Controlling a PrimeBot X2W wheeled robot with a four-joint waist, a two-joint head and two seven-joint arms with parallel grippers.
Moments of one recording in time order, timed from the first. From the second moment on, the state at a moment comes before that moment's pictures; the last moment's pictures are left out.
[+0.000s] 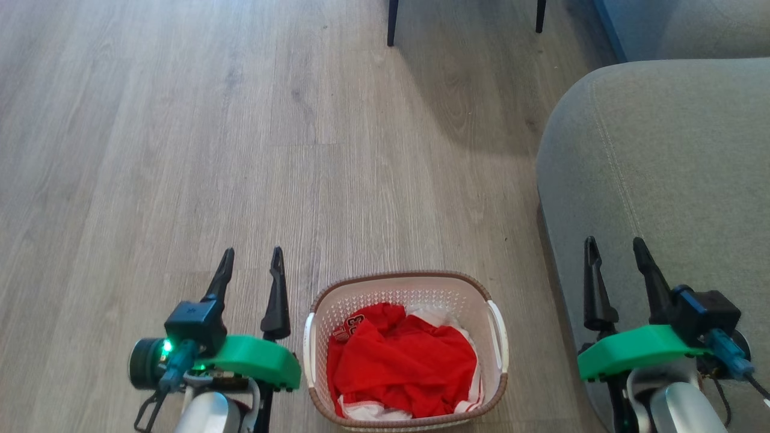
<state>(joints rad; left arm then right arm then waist) -0.04 0.06 -0.29 0.15 -0.25 0.10 -0.25 -0.01 -0.05 0.07 0.09 0.27 0.12 -0.25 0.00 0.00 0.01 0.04</state>
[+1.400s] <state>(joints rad) -0.03 0.06 -0.28 0.18 -0.28 0.07 -0.25 -0.01 -0.05 0.07 0.12 0.27 0.12 -0.25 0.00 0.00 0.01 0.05</state>
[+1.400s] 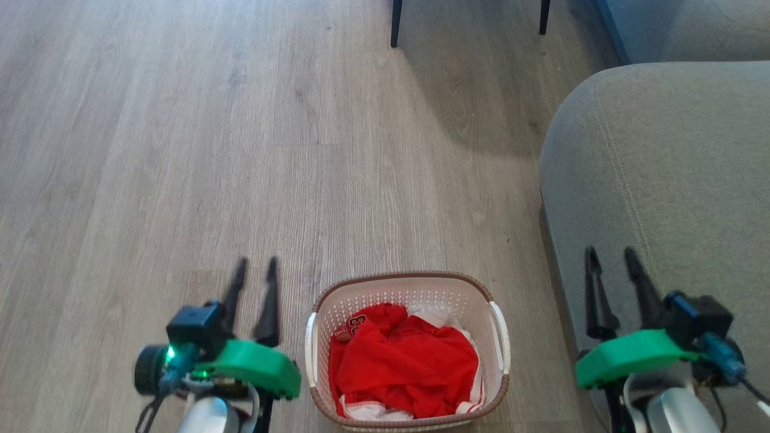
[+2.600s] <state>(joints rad) 0.02 0.06 -0.23 0.25 -0.63 0.03 -0.18 0.03 -0.05 0.05 0.20 0.63 0.12 -0.18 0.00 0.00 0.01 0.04</state>
